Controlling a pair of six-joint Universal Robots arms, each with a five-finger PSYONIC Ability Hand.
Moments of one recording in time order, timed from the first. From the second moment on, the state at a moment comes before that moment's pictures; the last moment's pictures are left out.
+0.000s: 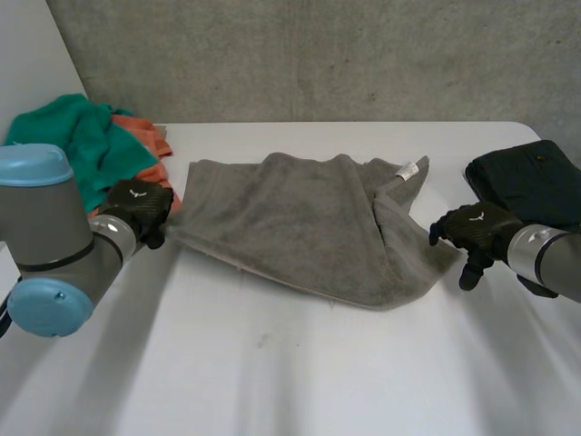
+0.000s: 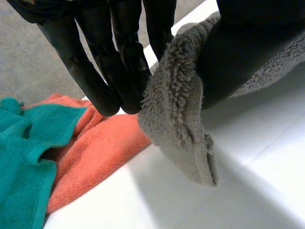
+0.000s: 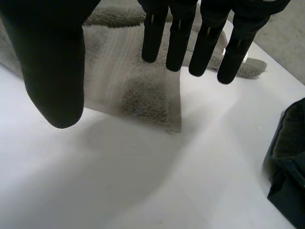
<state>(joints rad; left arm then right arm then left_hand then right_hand) 4.43 -2.07 -1.46 3.22 -1.57 3.55 1.66 -1.02 1.39 0.23 1.18 2.48 1.17 1.19 1.19 1.19 0.99 0.50 0.50 0.50 0.51 0.34</state>
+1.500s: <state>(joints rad) 4.45 -2.05 -1.45 3.18 -1.53 3.51 1.73 -0.71 1.08 -0.03 1.20 2.50 1.17 1.20 1.19 1.20 0.99 0.64 0.64 0.65 0.66 0.47</state>
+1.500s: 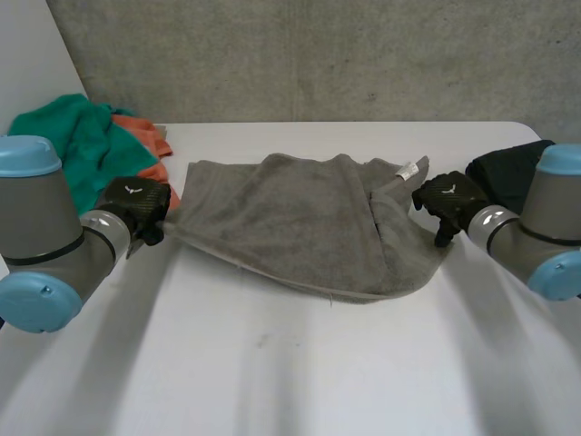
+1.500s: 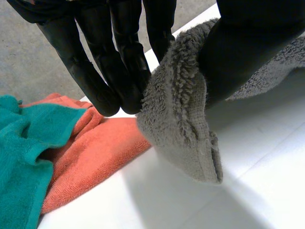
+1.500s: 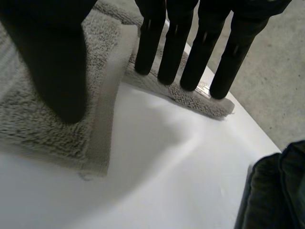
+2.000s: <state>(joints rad) 4.45 -2.04 -1.44 3.17 -1.53 3.49 1.71 -0.84 1.25 0.25 1.10 2.55 1.17 1.20 1.19 1.20 0.99 0.53 0.53 0.53 0.53 0.37</state>
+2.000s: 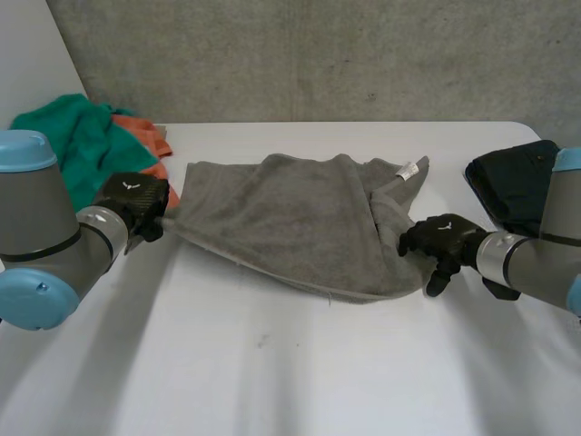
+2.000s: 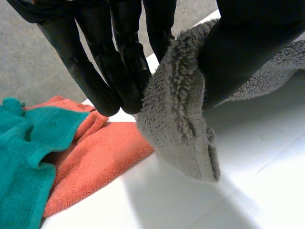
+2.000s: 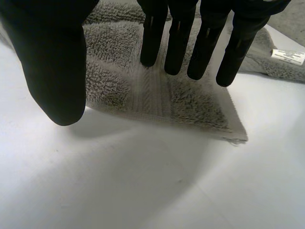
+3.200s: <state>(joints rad) 4.48 -1.85 -1.62 2.69 -1.43 3.76 1.72 -1.14 1.44 0.60 1.39 2.08 1.17 1.20 1.19 1.20 0.99 1.13 1.17 1.19 1.20 0.99</state>
